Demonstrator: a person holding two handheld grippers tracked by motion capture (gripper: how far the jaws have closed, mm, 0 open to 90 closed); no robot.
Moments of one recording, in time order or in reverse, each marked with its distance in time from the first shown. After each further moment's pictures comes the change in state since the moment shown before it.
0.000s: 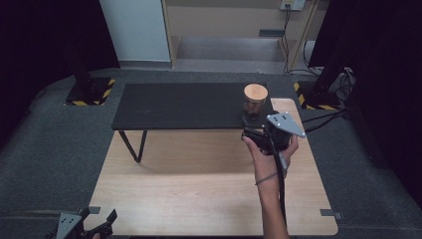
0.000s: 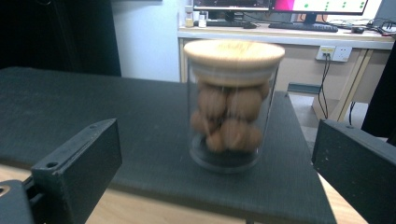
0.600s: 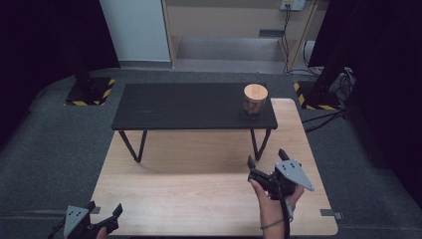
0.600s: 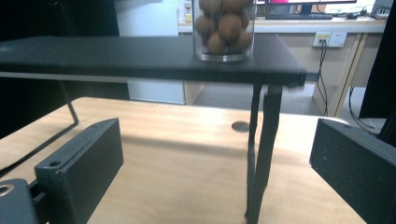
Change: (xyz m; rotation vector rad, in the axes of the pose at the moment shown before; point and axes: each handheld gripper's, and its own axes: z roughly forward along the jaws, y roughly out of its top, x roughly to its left) left arm -0.010 0.014 0.013 -0.011 -0.015 0.028; right arm 0.004 -0.088 -0.071 -0.018 -0.001 0.044
